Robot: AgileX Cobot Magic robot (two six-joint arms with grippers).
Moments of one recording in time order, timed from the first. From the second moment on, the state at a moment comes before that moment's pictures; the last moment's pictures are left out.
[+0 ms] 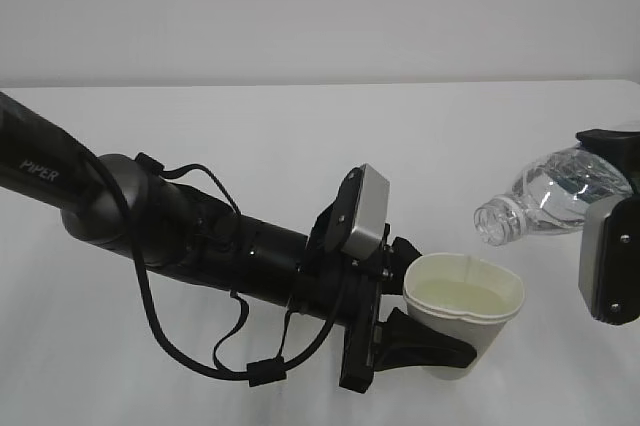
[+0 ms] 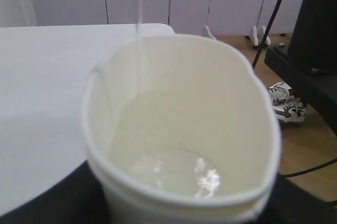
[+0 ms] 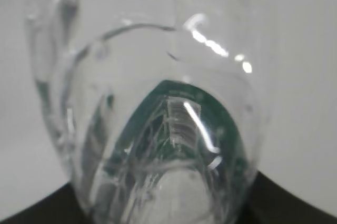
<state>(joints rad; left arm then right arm) -0.65 2.23 -1.12 1.28 -1.14 -0.59 0.19 1.22 -0.32 -0.07 -0.50 -1.62</state>
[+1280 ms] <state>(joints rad) -0.65 2.23 -1.12 1.15 -1.12 -0.59 0.19 1.22 -0.32 -0.03 -0.51 -1.25</state>
